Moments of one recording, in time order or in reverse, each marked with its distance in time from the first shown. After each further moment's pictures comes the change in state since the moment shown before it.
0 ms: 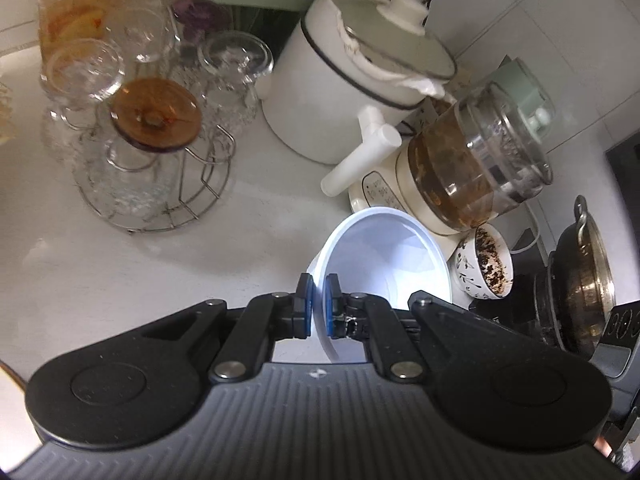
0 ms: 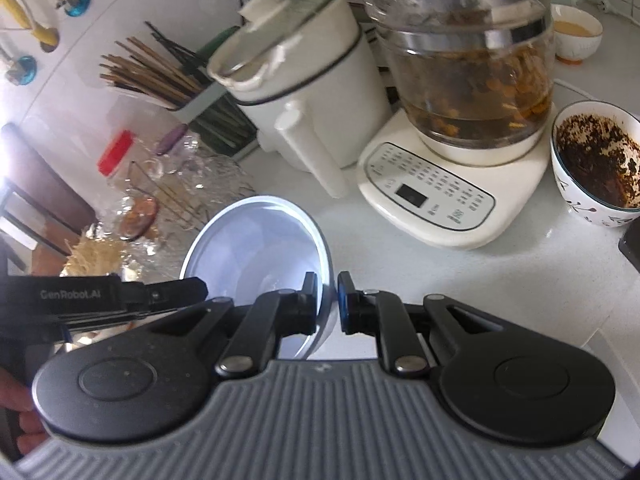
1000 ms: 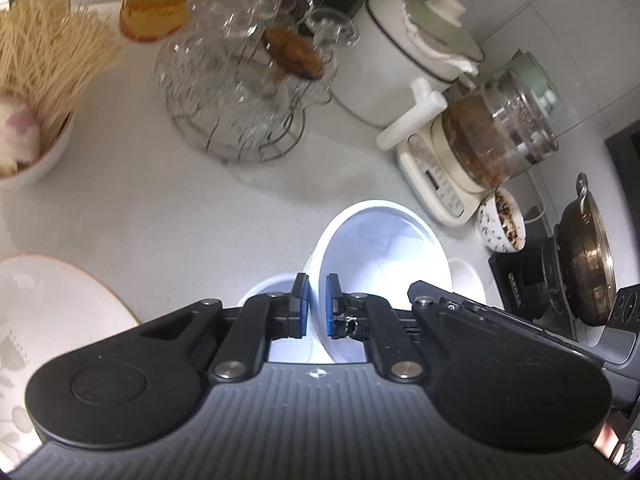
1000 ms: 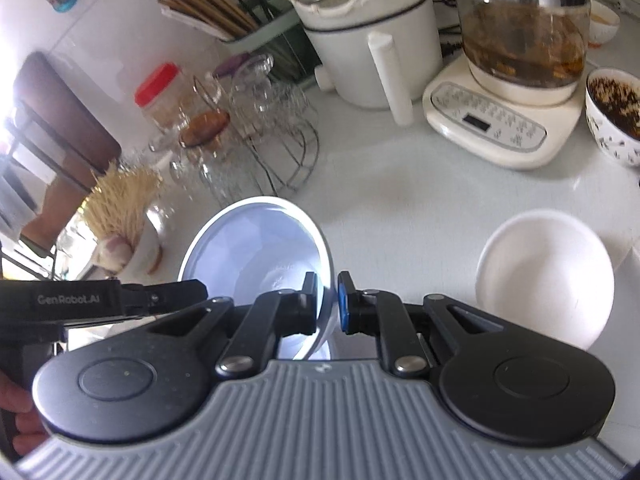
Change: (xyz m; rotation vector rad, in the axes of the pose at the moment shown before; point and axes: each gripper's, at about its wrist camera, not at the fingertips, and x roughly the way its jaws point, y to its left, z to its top) left arm -0.058 0.072 -0.058 -0.024 0.049 0.013; right arm 0.003 0.069 -0.071 -0.046 0.079 -0.046
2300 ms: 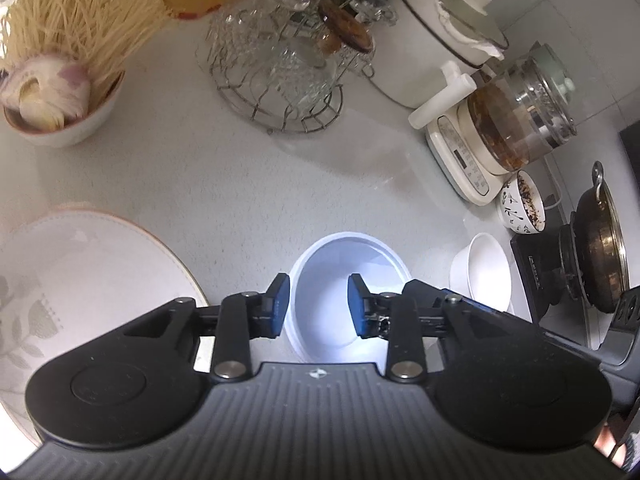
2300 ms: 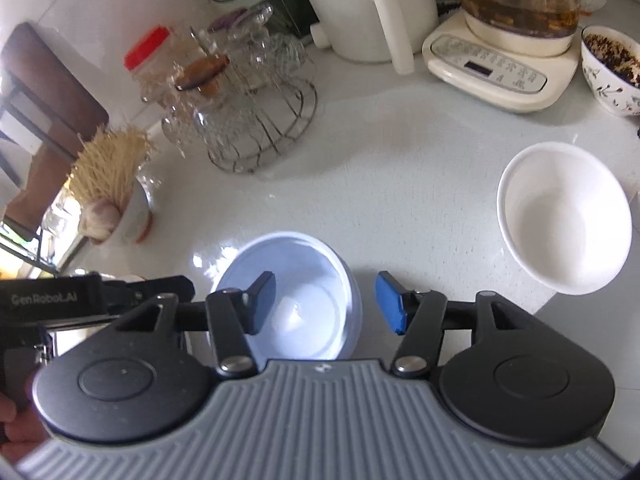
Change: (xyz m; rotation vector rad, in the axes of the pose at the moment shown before) left arm -0.014 0.030 -0.019 -0.001 0.016 0.042; right arm 0.007 0.020 -0.034 0.032 0.019 -0.038
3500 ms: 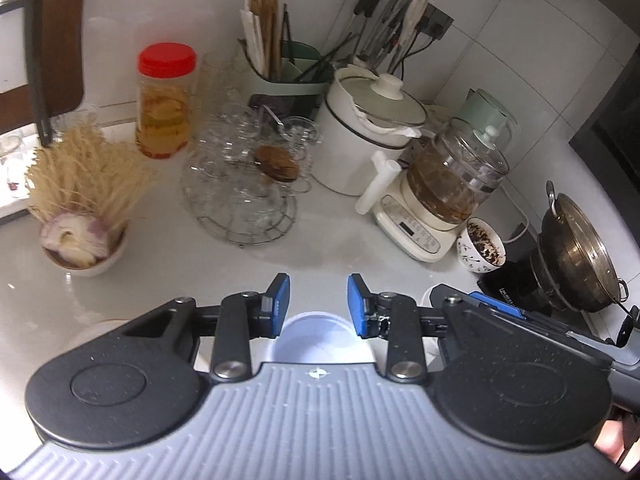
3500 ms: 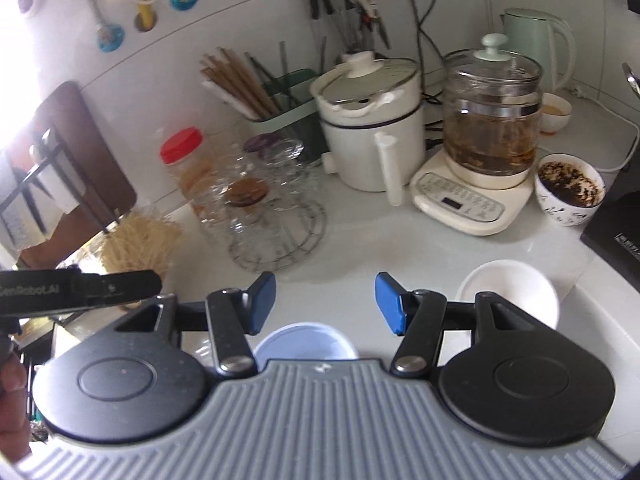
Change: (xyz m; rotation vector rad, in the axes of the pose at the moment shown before) left arm -0.095 -0.052 0.002 0.182 -0.259 -0.005; right arm -0.090 0.025 0.011 -0.078 -0.307 -0.077
